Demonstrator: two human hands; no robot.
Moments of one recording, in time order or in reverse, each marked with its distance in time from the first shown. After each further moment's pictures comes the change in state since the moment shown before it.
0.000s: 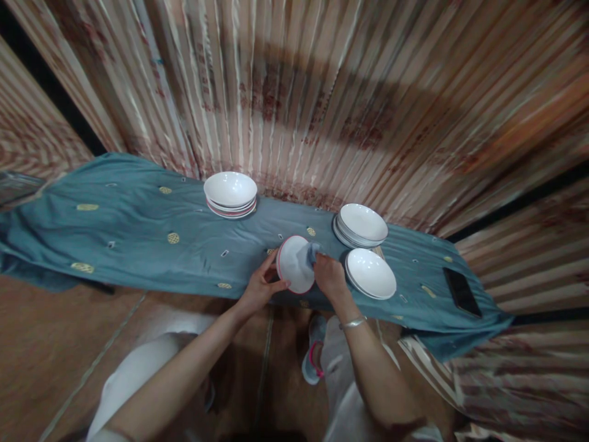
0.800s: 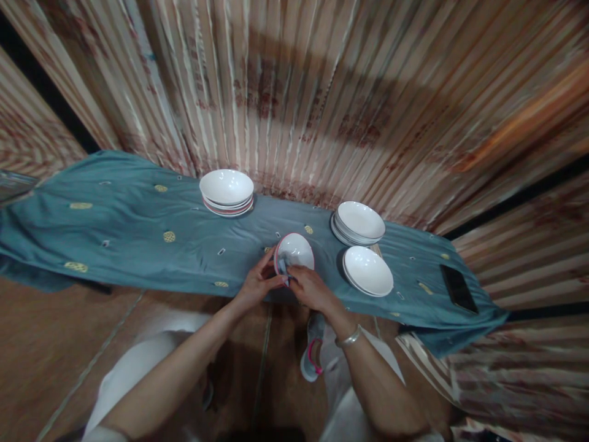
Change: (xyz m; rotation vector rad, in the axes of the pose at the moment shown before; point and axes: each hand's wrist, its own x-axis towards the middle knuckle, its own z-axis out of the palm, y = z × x) left_hand 0.002 0.000 -0.003 0.001 -0.085 -0.011; right_hand -0.021 -0.025 -0.016 0.550 -0.220 -0.422
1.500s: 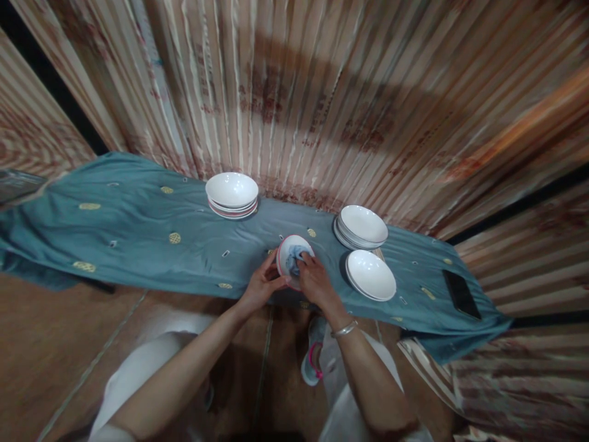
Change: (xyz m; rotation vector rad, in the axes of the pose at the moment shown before) left_hand -0.001 0.000 0.002 -0.073 0.044 -0.035; right_hand 0.013 0.004 0.001 -0.384 0.026 0.217
